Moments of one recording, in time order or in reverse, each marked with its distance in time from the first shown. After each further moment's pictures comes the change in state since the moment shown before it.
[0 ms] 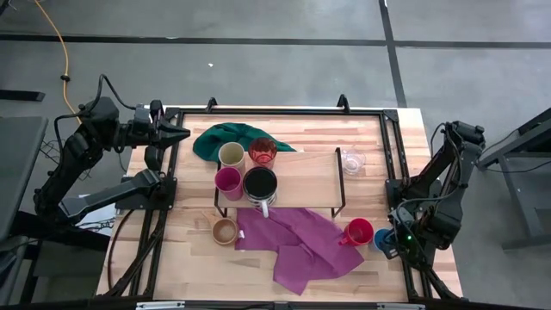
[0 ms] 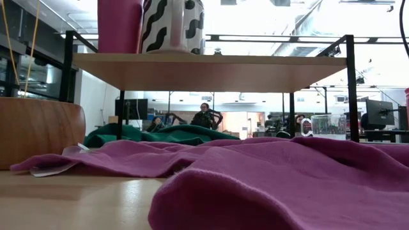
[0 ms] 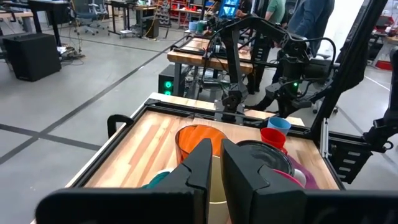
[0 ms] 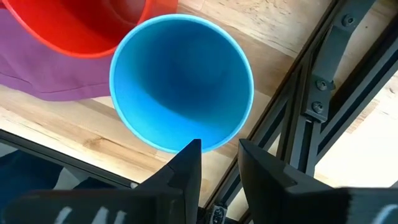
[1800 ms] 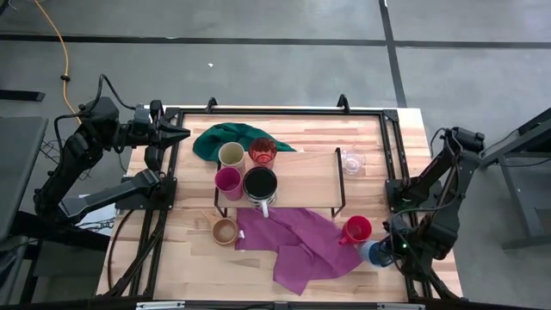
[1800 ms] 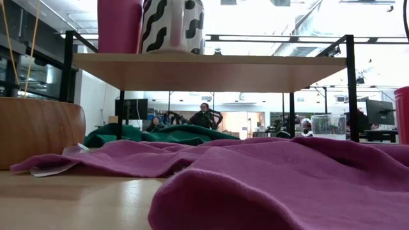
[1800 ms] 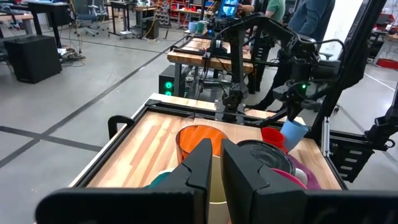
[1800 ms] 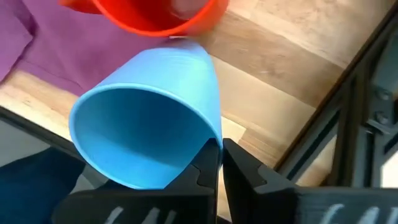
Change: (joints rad) left arm 0.000 0.000 0.000 0.001 0.000 0.011; right arm -0.001 0.101 0.058 0.058 0.114 -0.029
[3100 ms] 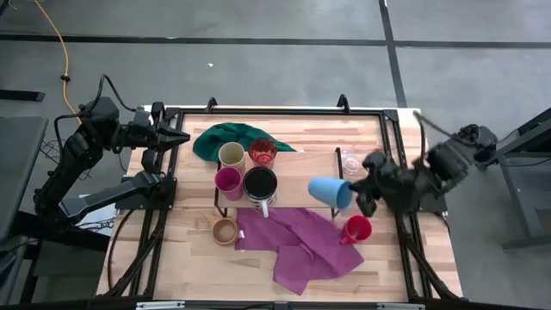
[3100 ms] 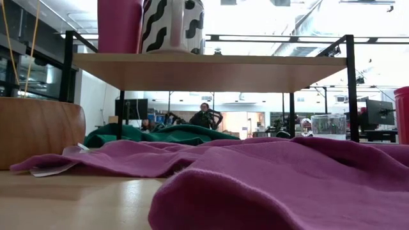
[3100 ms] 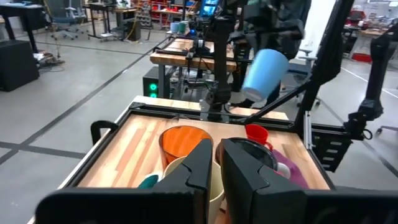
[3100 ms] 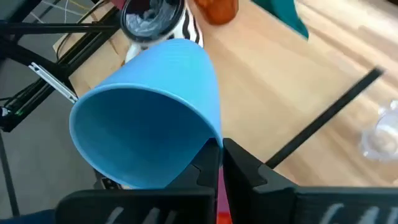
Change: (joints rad) left arm 0.000 0.000 0.000 0.000 0.080 0.026; right arm -0.591 -0.001 0.725 -0.313 0.367 -1.085
